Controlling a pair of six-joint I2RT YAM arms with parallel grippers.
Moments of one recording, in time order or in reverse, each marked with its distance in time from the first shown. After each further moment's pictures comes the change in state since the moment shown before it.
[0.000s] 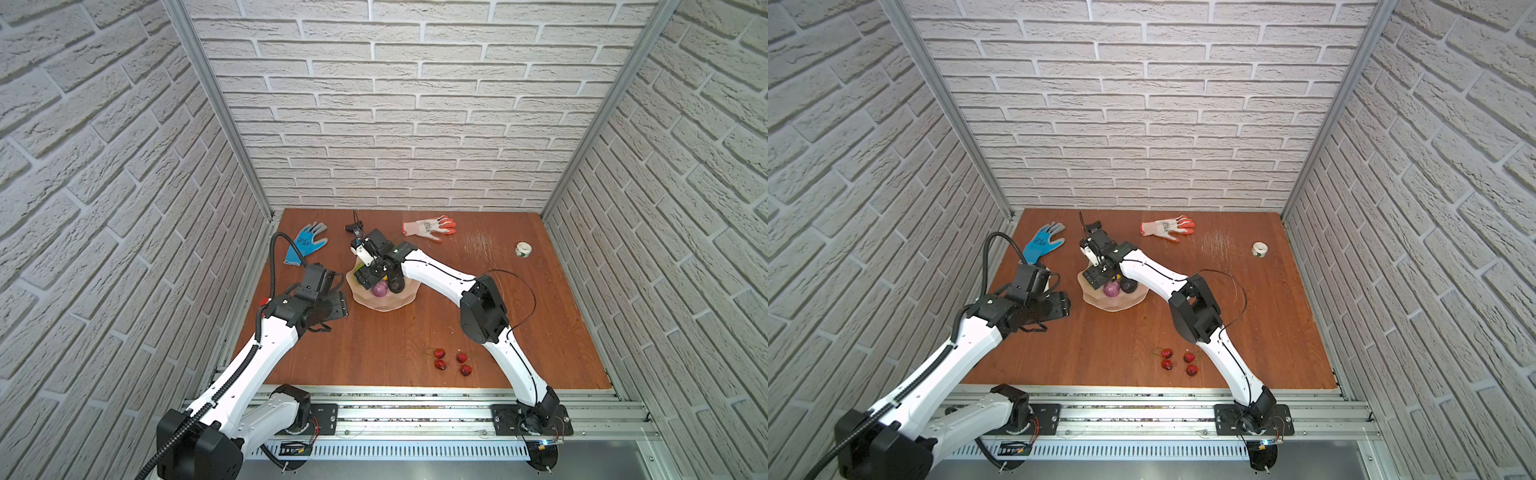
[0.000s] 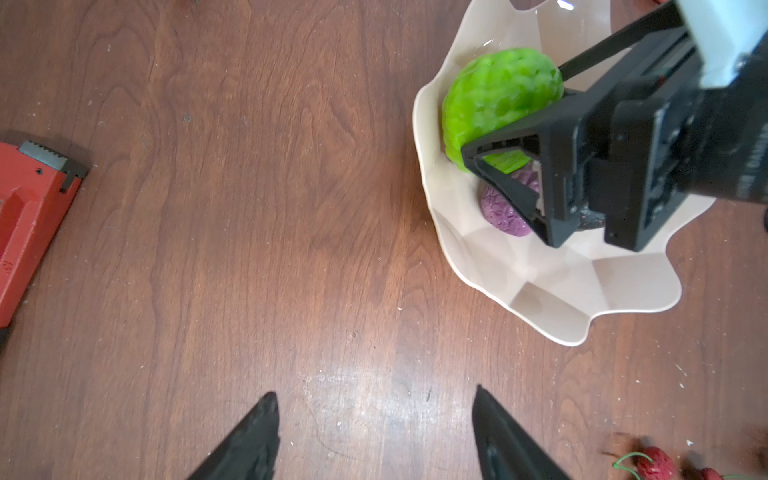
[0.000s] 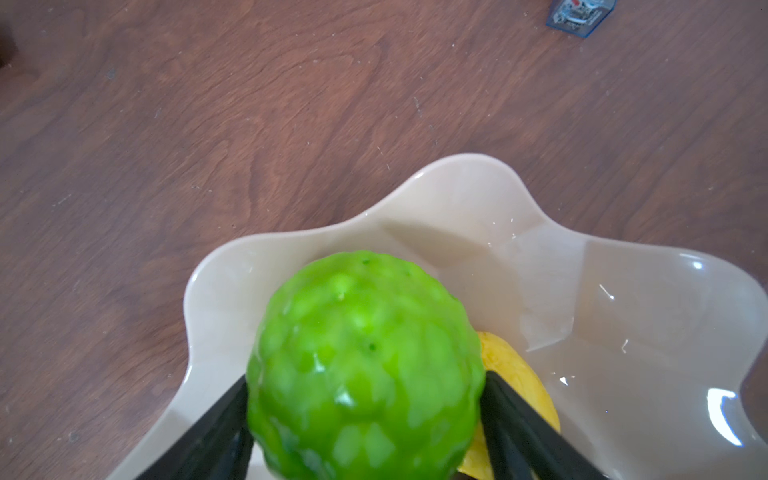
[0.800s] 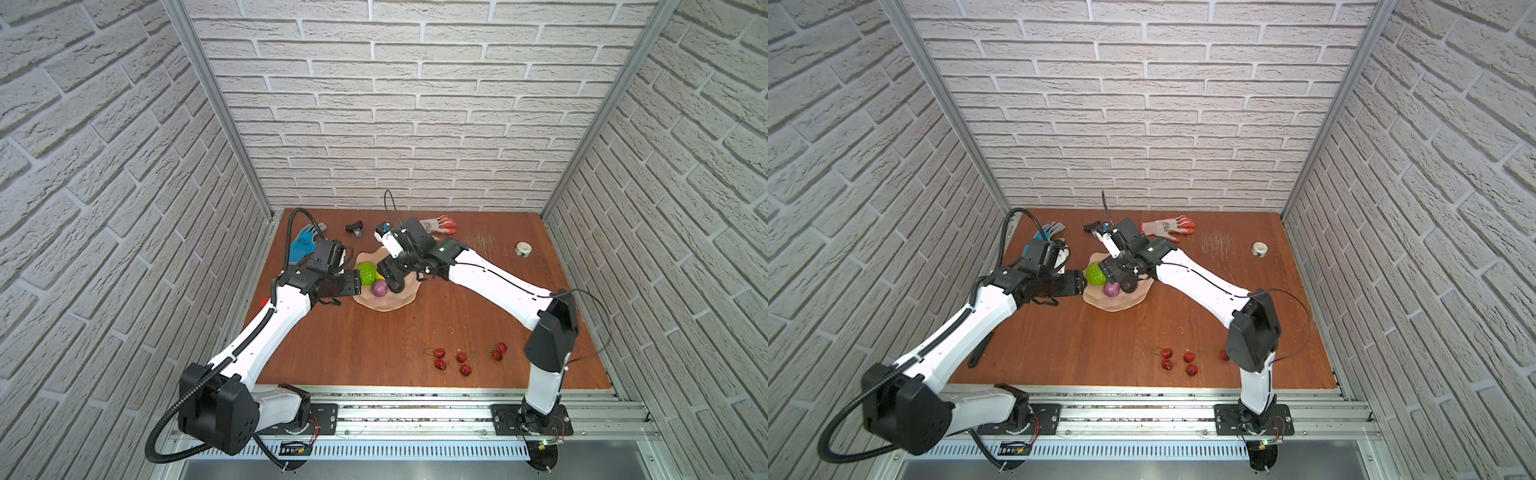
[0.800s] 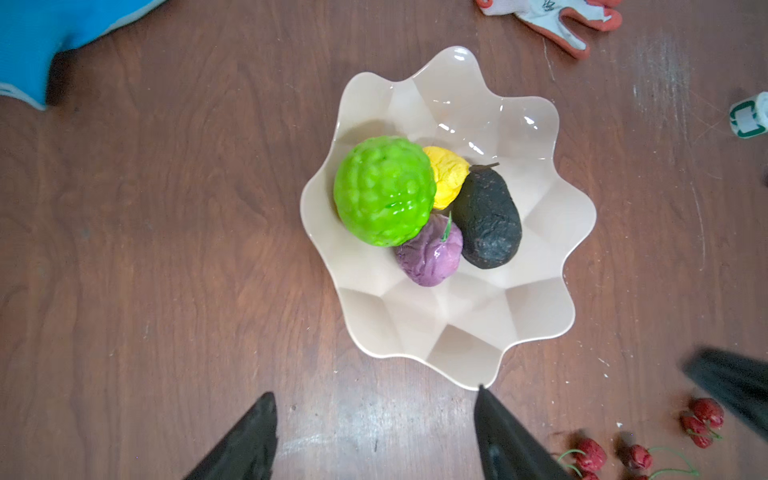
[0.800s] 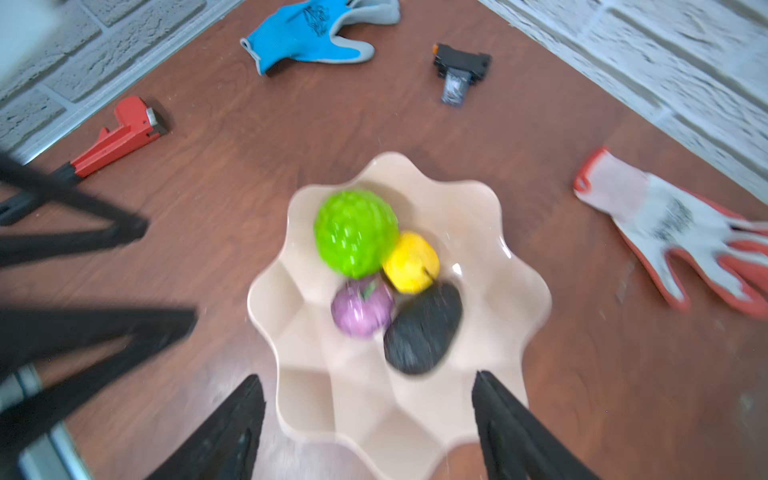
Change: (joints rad) left arm 0.000 0.244 0.211 0.079 0.144 0.136; right arm 0.000 -0.630 -0.506 0.032 0.048 0.067
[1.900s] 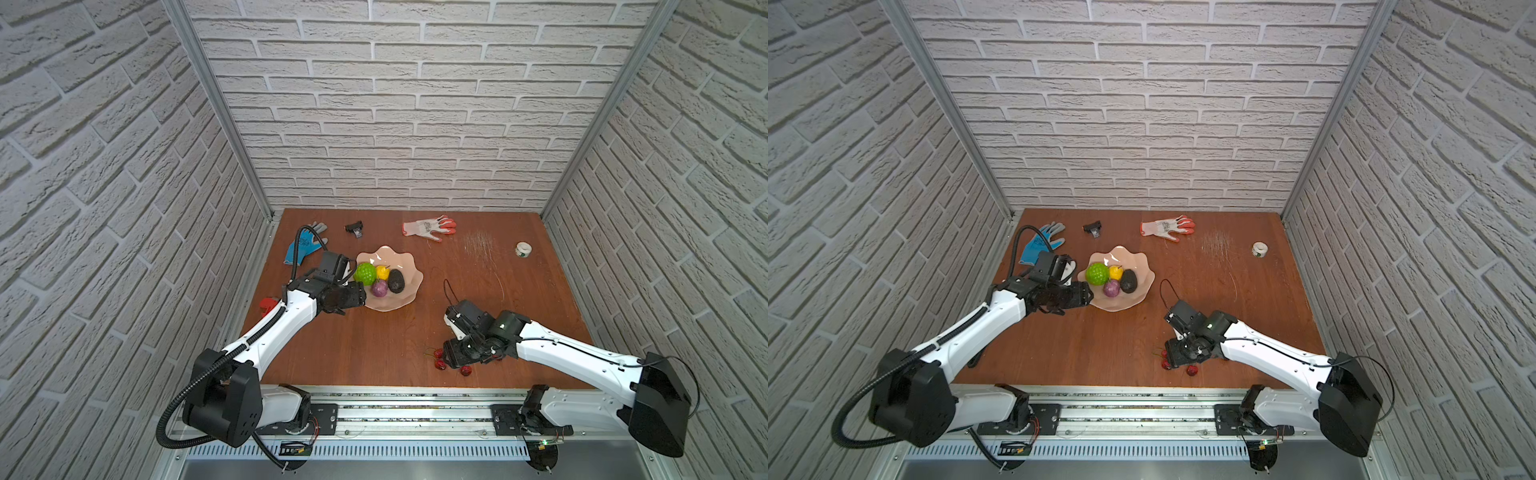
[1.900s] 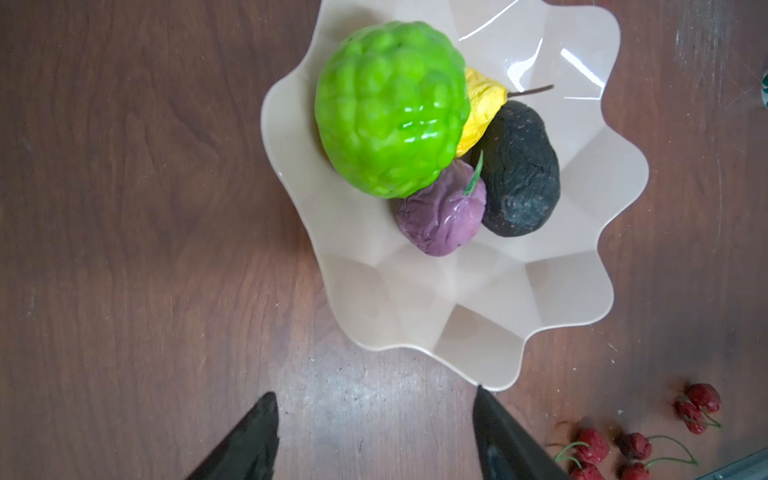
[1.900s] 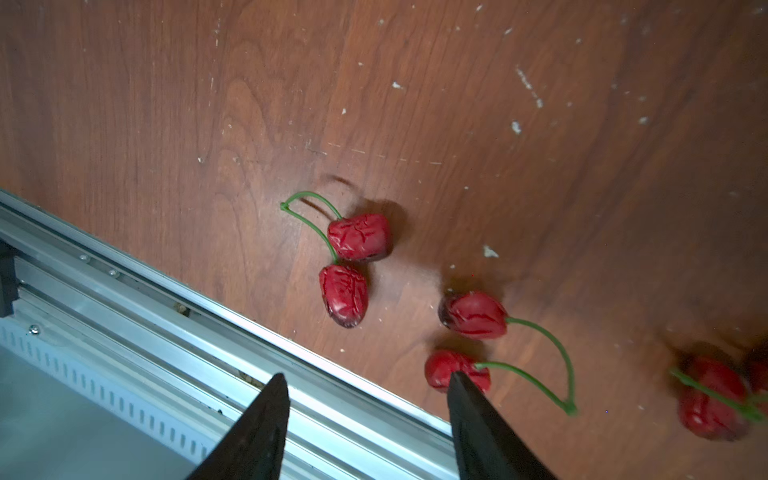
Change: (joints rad) left arm -0.012 0.018 -0.160 0.111 0.074 -0.071; right arm 0.066 -0.567 -0.941 -0.085 -0.166 0.514
